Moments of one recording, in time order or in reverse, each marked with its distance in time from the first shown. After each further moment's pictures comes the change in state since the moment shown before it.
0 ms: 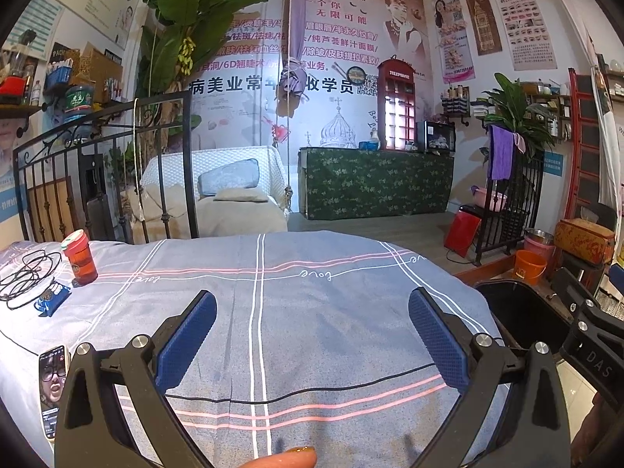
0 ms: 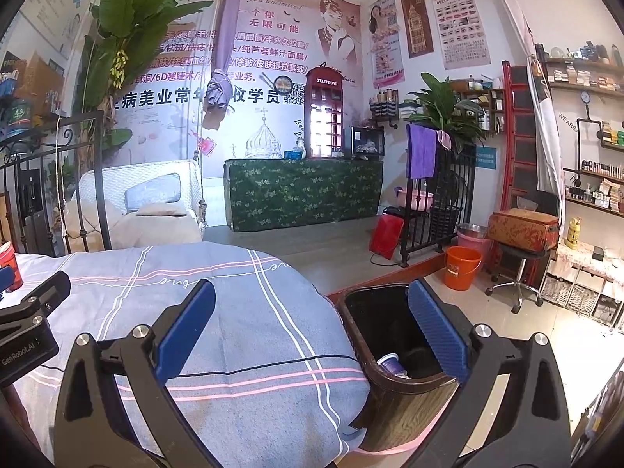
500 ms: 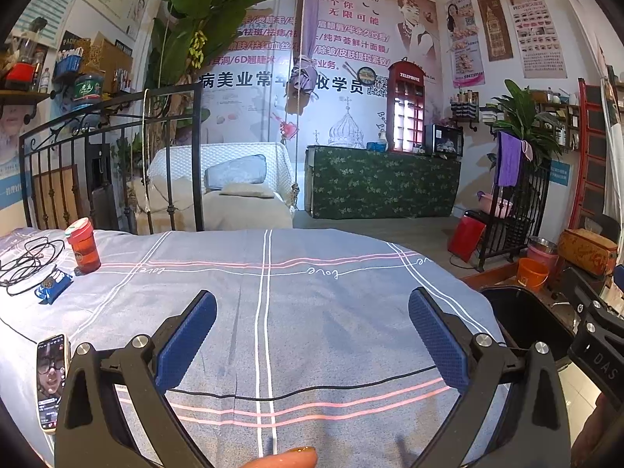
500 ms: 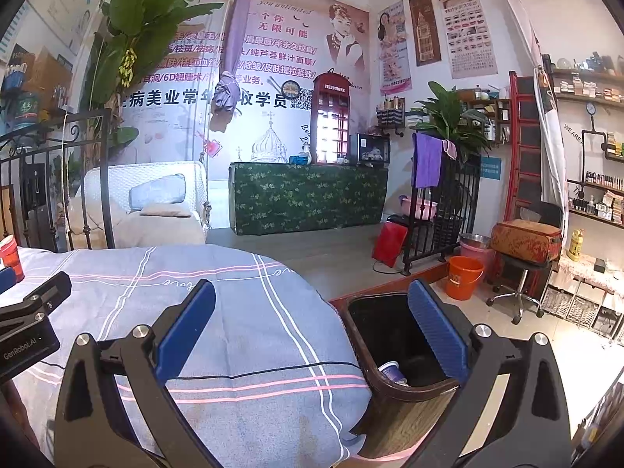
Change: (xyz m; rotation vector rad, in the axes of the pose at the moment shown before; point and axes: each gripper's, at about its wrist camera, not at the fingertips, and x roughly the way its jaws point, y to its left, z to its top) left arm 0.002 0.008 -0.003 -0.038 0.008 0.014; right arm 0.001 0.014 0.007 -0.032 -0.021 0.010
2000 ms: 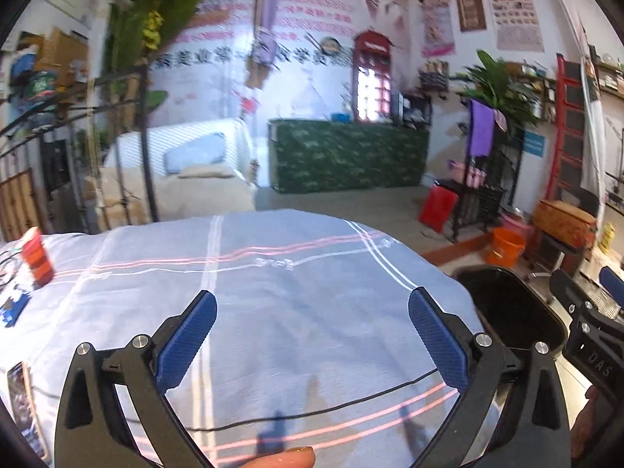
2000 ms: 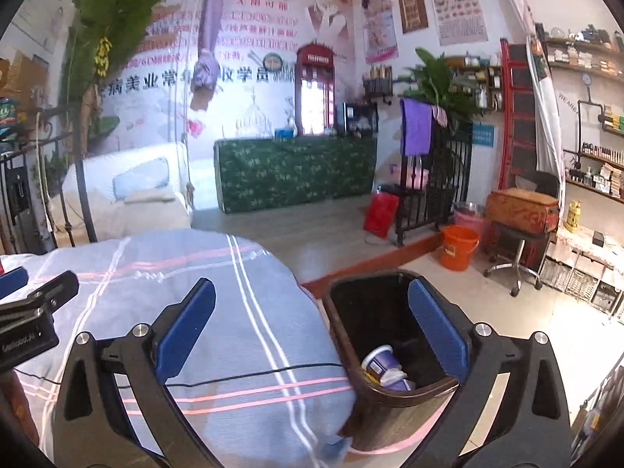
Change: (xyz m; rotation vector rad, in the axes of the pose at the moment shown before) left arm 0.051 -0.026 0.023 0.056 0.088 -0.110; right arm 0.050 -0.030 0.003 0.053 0.082 -0.035
